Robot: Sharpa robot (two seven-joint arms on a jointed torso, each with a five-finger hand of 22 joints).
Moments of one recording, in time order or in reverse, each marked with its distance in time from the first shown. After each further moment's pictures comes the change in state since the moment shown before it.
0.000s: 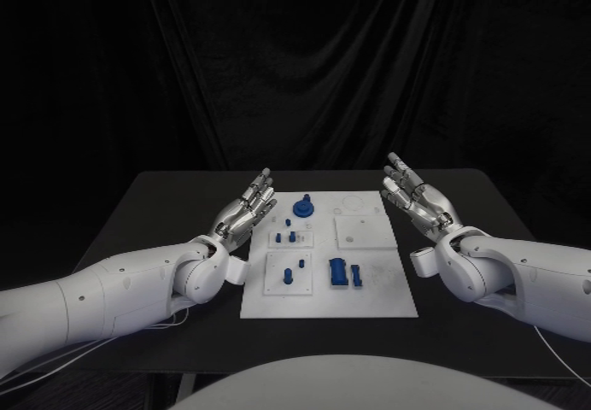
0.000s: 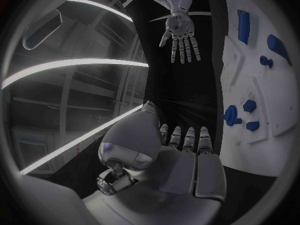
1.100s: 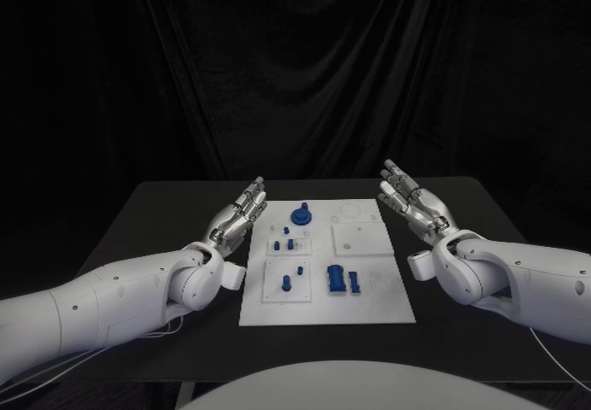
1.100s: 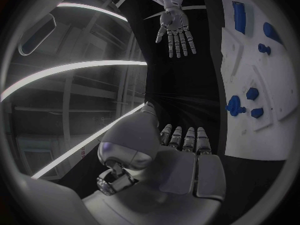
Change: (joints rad) left arm -0.003 -0.006 0.000 -0.004 0.000 -0.051 -0.002; left_hand -0.082 -0.017 0.030 -0.016 -0.032 -0.004 0.120 0.000 0.000 0.003 0.080 0.005 0.002 0.000 0.000 0.000 0.001 -0.103 0.001 -0.059 0.000 0.000; right arm -0.005 0.006 0.000 -0.018 0.013 0.022 0.010; right_hand -0.024 0.023 0.016 -0.016 0.006 -0.034 0.093 -0.006 -0.005 0.000 -0.014 -0.033 -0.007 -0.007 -0.013 -0.034 -0.005 0.000 -0.013 -0.035 -0.004 -0.019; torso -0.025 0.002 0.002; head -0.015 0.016
